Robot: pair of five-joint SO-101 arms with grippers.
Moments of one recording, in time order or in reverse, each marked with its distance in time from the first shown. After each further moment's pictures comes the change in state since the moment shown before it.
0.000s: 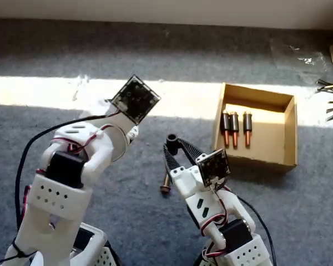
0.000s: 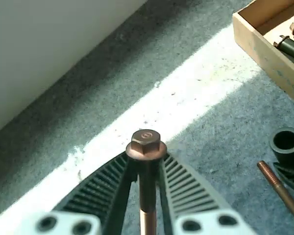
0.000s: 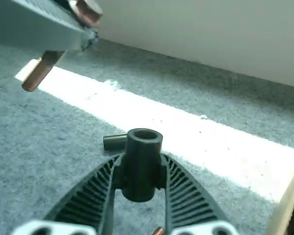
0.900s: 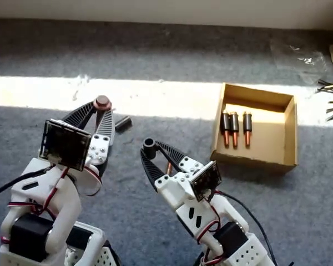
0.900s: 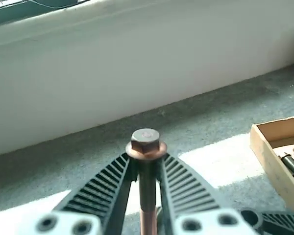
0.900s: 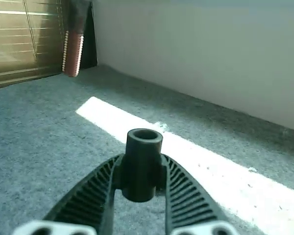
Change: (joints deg) left arm -3.5 -29.8 6.5 -2.2 14.9; right arm -10.6 0.0 0.0 -9.3 0.0
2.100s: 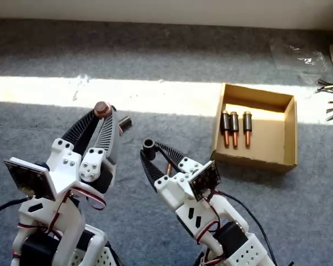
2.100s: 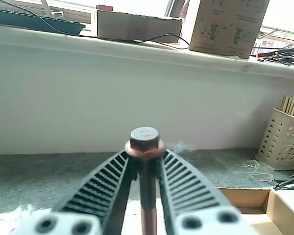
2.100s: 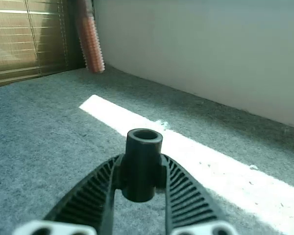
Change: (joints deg) left arm 3.7 -19.3 17.8 -15.3 20.1; right arm -0.3 0.0 0.0 1.2 0.0
